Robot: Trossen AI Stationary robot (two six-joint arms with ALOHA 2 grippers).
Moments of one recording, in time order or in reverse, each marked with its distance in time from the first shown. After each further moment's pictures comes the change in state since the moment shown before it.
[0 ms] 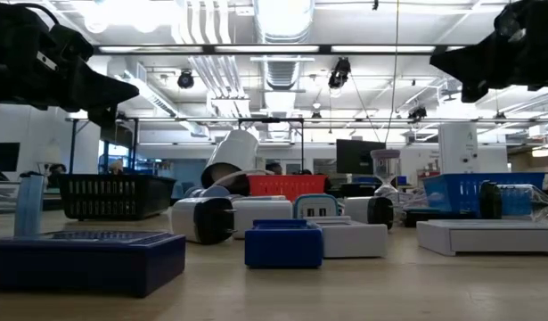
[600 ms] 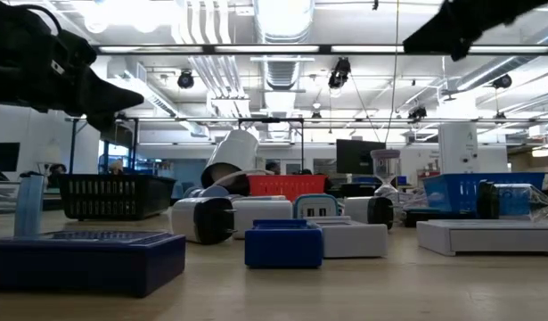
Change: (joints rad) left arm 0.000 0.011 0.000 -0.016 -0.094 -0.001; right arm 0.000 0.587 0.659 -0.595 0.188 0.078
